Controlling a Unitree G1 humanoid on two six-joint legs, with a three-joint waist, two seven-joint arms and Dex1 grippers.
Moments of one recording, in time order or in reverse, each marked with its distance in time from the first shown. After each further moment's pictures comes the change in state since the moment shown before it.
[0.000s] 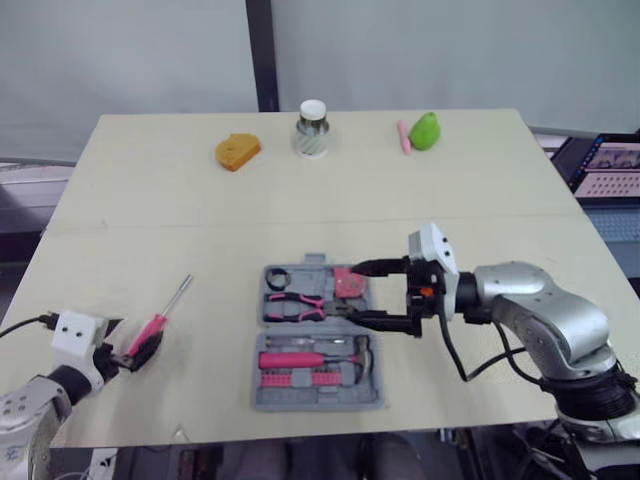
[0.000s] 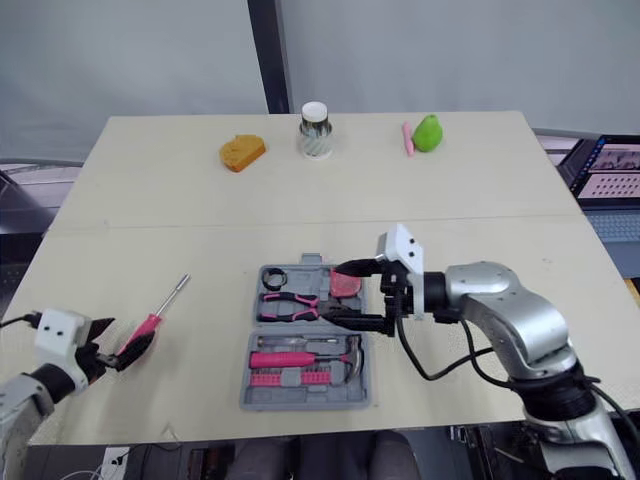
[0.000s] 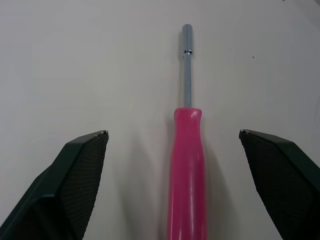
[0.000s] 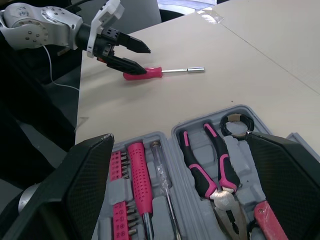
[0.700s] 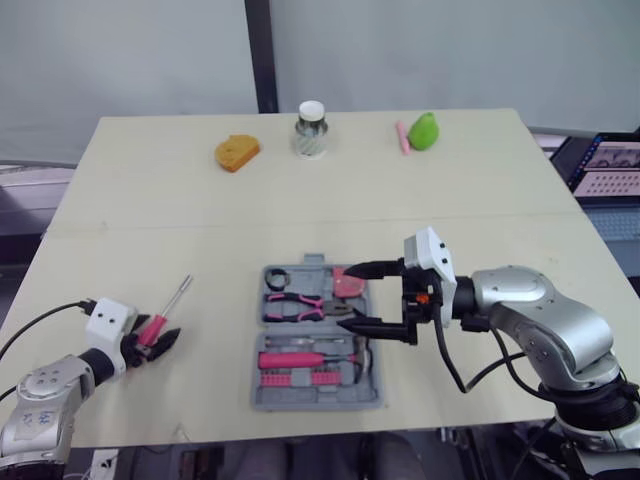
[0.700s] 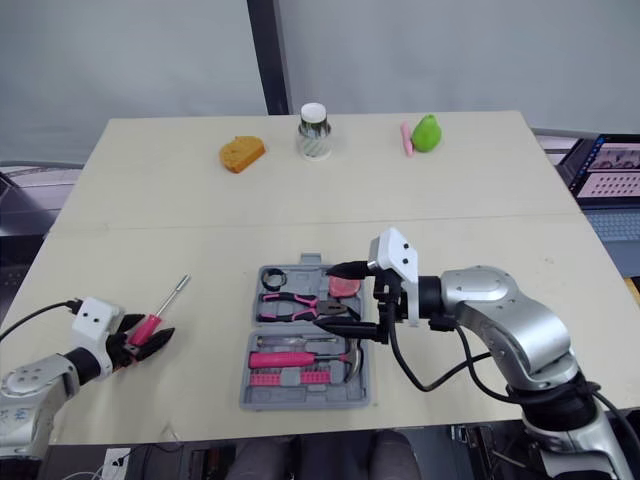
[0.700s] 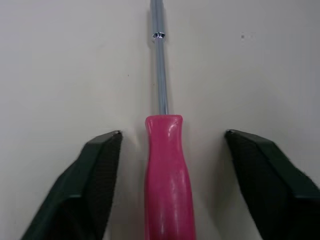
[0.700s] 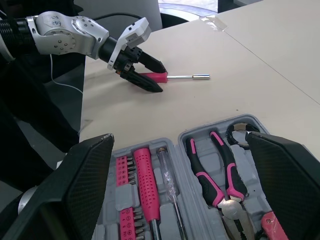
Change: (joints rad) left arm -0.112 0.034 -0.131 0.200 0.069 -0.054 -0.057; right arm 0.026 -0.001 -0.004 -0.095 0.012 0.022 -0.042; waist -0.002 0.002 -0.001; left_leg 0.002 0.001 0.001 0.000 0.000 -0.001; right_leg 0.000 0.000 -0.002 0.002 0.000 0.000
